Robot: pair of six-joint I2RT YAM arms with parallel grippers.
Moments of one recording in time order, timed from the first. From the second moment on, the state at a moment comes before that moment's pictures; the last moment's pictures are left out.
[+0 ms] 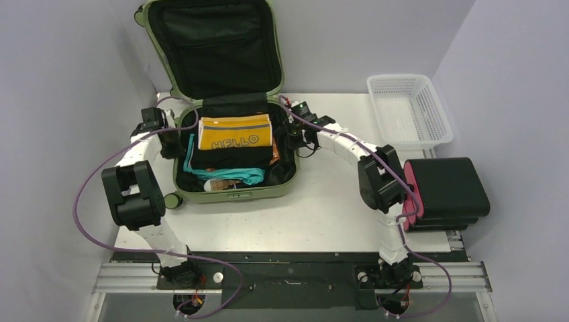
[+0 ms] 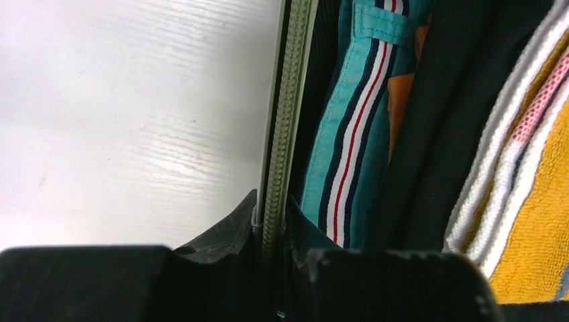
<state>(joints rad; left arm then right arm) 0.22 1.80 1.32 -0.53 0.11 -0.11 0.57 2.13 1.74 -0.50 -0.04 0.30</state>
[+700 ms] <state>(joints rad) 0.30 1.67 1.23 -0.48 0.10 -0.09 0.67 2.09 1.66 -0.45 -0.05 0.24</state>
